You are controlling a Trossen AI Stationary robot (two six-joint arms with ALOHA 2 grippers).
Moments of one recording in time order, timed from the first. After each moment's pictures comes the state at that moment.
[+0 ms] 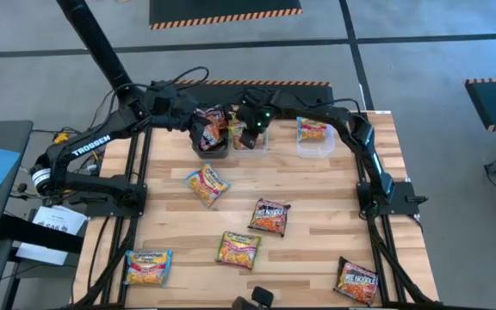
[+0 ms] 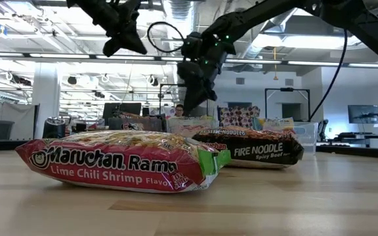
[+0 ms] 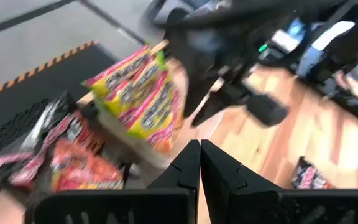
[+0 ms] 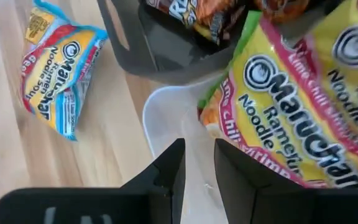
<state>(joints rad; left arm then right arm) 0.64 1.16 1.10 -0.47 0.15 -0.23 -0.49 2.17 1.95 -0.86 -0.27 -0.02</state>
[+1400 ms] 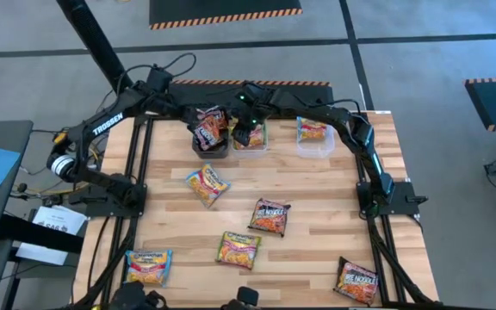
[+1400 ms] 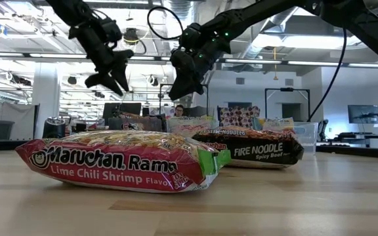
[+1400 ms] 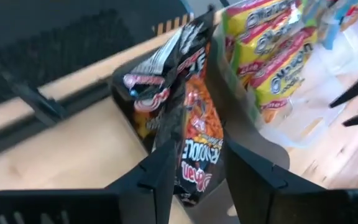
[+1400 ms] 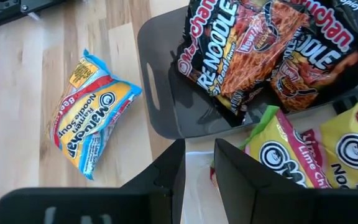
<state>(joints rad) 1.01 1.38 1.10 -0.59 0.28 -0.19 -0.48 2.17 1.98 -0.70 -0.34 -0.09</state>
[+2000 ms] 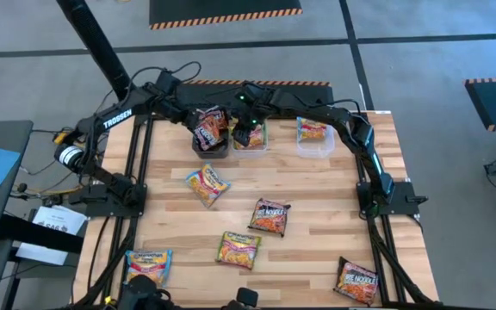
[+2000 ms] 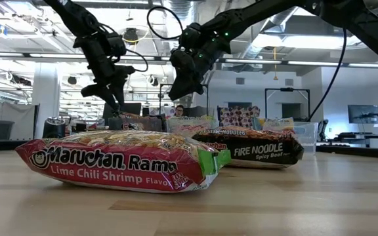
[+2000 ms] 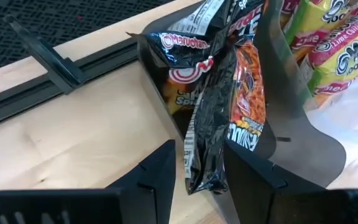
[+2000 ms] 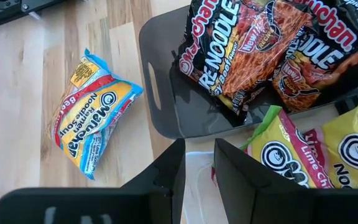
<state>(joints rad) 1.01 1.47 1.10 -0.64 0.20 -0.20 -0.48 2.17 1.98 -0.70 -0.34 -0.09</state>
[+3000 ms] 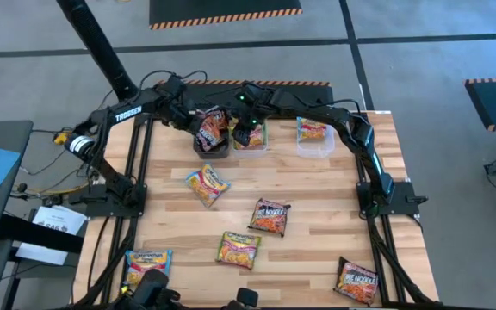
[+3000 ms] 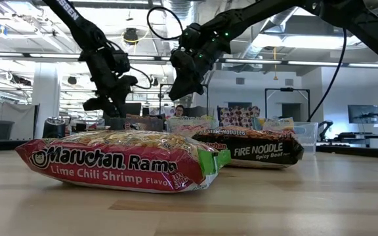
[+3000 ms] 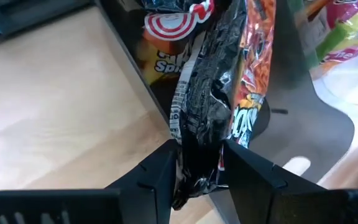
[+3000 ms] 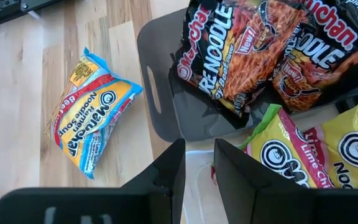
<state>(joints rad) 1.01 1.61 1.10 -0.66 0.34 -0.21 -0.48 2.17 1.98 -0.70 -0.34 -0.09</state>
